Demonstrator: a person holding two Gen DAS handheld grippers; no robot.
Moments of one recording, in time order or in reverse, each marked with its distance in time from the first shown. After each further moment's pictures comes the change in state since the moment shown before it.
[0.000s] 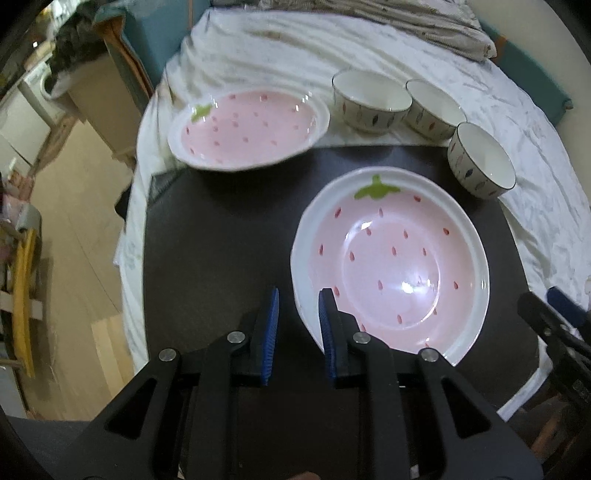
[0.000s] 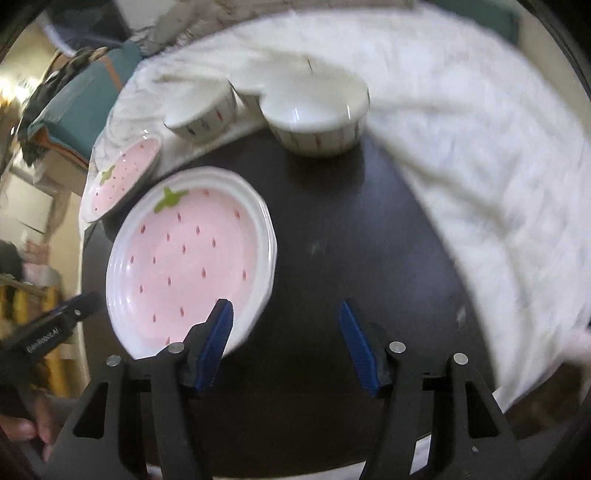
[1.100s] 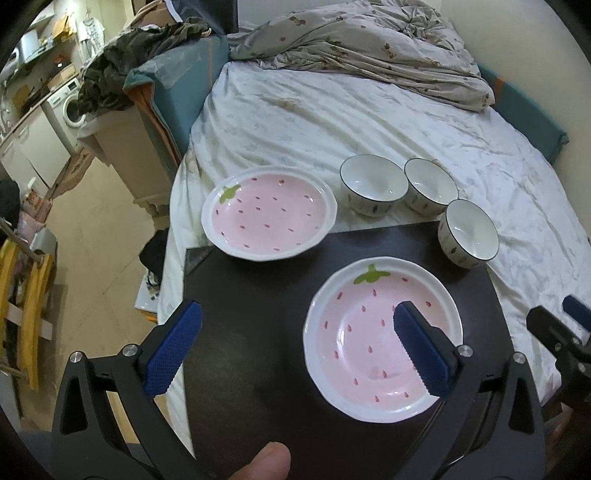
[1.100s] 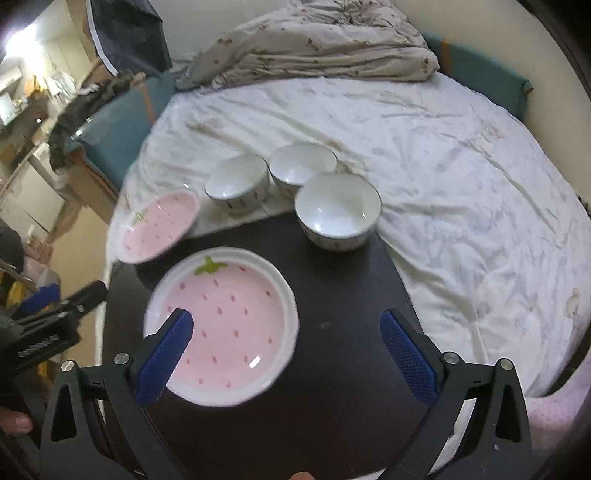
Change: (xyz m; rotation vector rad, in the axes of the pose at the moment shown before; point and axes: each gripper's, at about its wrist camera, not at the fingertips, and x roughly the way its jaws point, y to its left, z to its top) left arm -0.062 0.005 0.040 -0.030 -0.184 0.036; right arm -0.061 0.015 0.041 -0.066 -0.153 0.036
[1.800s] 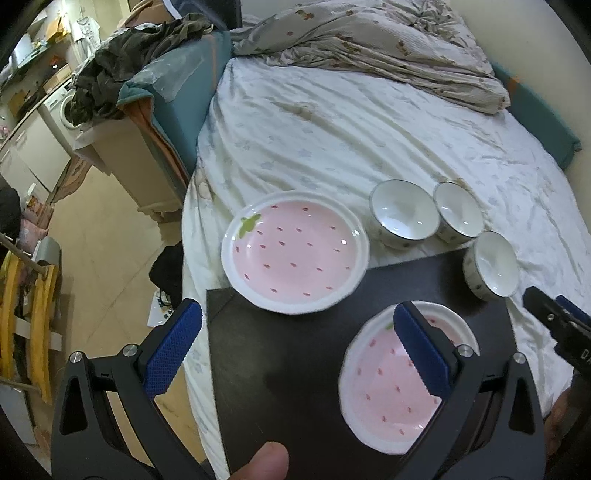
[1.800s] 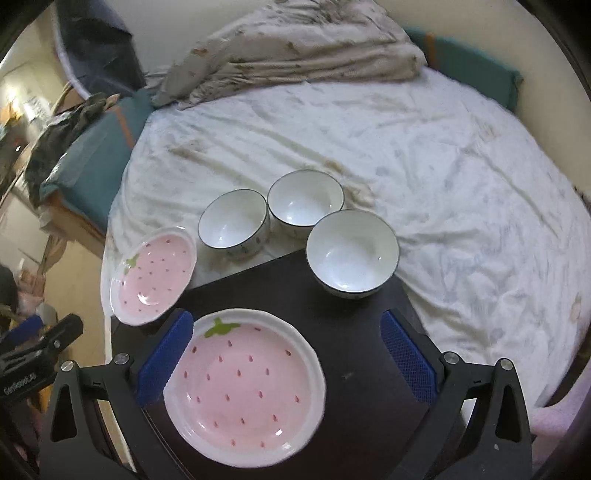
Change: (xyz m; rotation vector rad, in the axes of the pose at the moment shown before) left arm 0.029 0.037 0.067 0.006 0.051 0.021; right arm 0.045 0.017 0.066 0.127 0.032 -0.021
